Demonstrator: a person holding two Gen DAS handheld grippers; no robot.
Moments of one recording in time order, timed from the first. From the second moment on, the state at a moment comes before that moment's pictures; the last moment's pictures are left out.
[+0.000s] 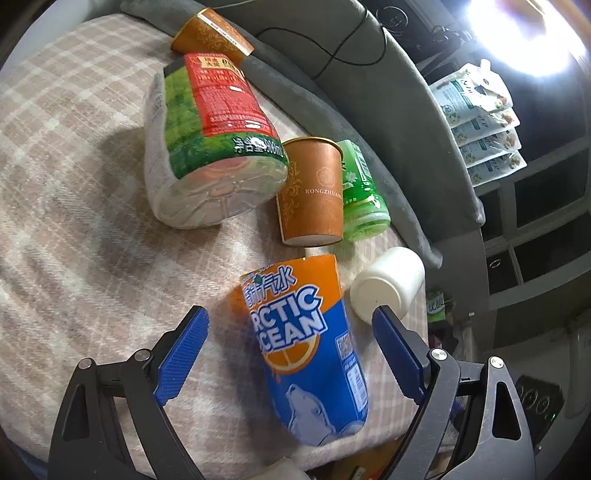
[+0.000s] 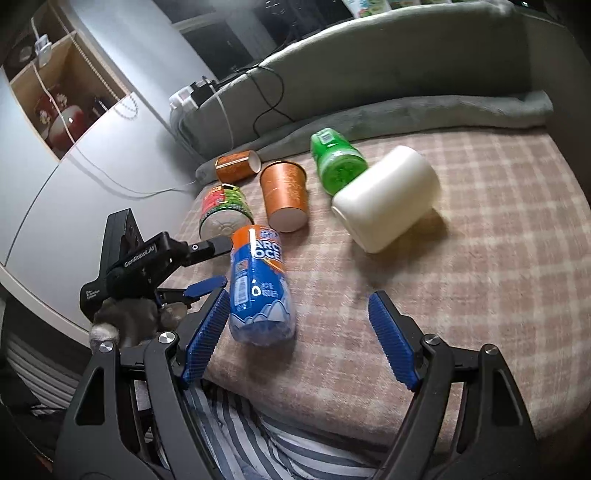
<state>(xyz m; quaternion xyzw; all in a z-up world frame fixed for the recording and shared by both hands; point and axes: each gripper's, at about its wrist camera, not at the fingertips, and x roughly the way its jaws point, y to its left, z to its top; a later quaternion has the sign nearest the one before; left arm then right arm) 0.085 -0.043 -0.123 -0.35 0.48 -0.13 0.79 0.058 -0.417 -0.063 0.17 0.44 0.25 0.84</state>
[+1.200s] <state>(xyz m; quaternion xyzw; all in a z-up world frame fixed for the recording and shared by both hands) 0.089 -0.075 -0.095 -0.24 0.43 -0.15 0.86 0.056 -0.442 -0.076 0.18 0.43 0.20 0.86</state>
